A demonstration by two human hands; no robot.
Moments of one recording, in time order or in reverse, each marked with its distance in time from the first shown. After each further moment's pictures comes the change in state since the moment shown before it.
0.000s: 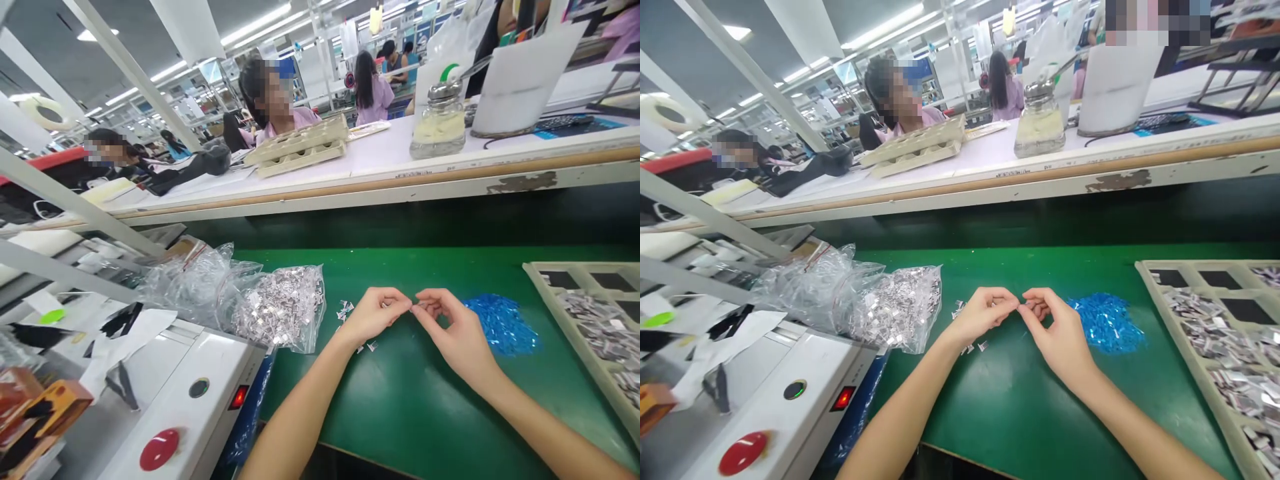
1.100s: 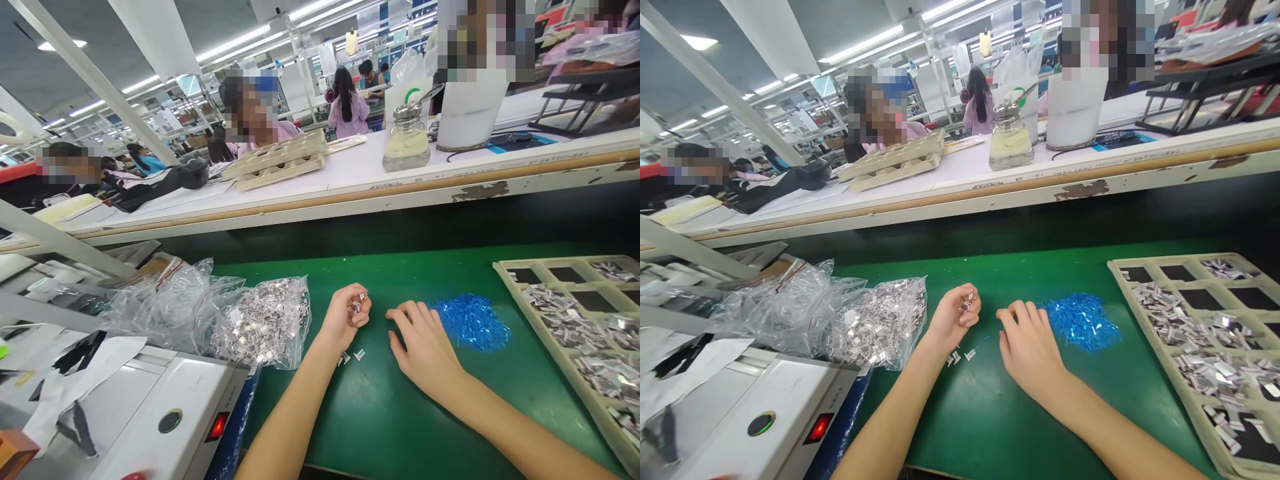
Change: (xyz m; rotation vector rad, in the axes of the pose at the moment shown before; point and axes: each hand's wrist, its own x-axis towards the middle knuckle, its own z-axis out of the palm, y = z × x) left_hand 0.005 0.004 -0.012 -0.608 0.170 -0.076; right_hand -0.021 0.004 0.018 -0.772 -0.157 -0.324
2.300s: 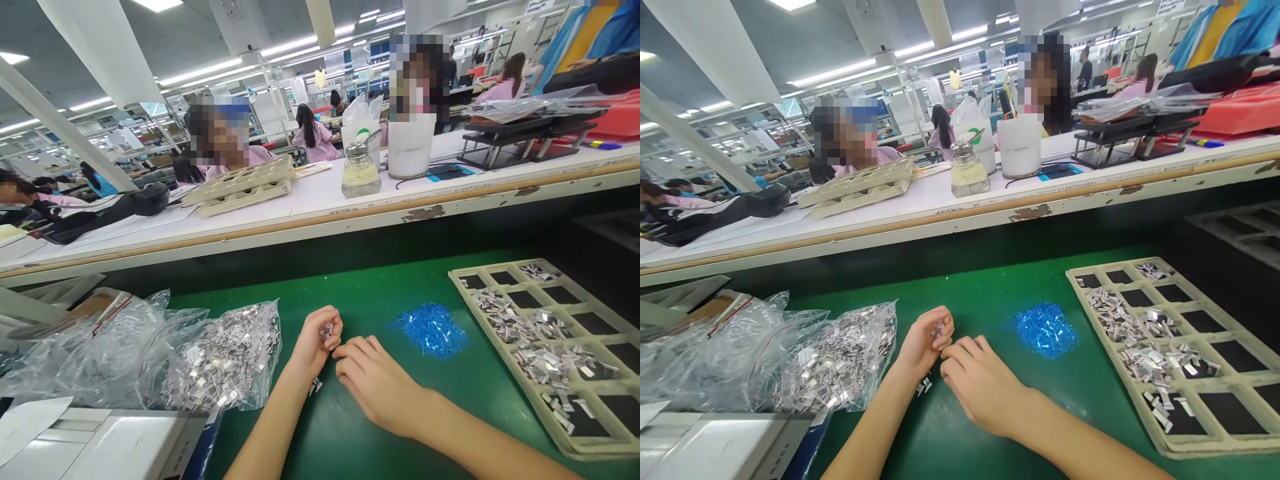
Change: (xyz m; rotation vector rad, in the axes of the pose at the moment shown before) left_hand 0.000 -0.008 -0.004 0.133 -0.017 0.005; right_hand -0.005 -0.020 -0.009 0.206 -0.114 -0.357
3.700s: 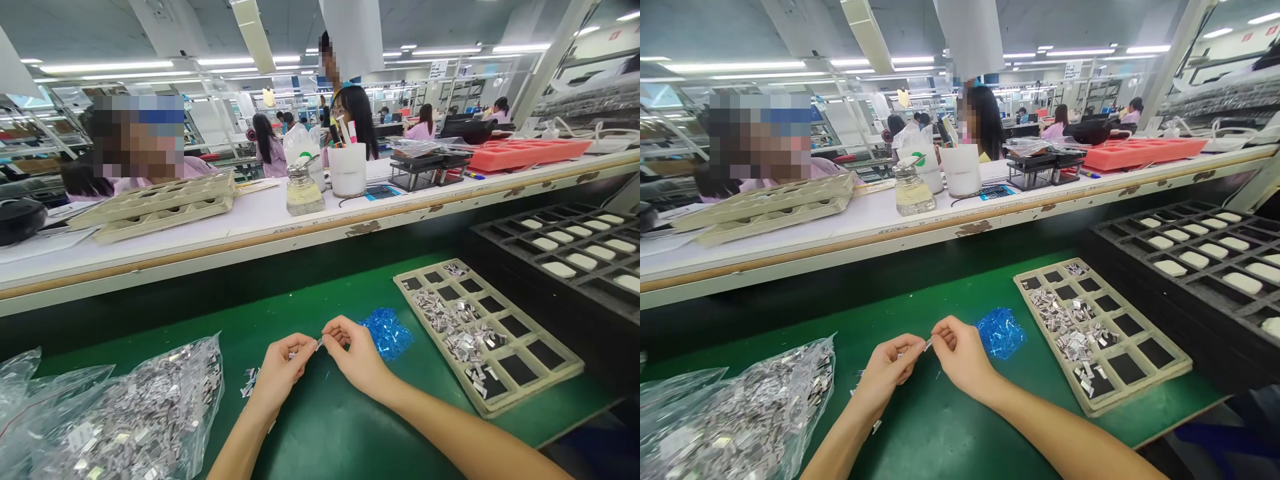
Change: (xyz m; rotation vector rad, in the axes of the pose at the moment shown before) left_hand -0.005 -0.018 0.008 0.566 -0.041 0.060; right_hand 0.010 0.033 -0.014 0.793 0.487 0.702
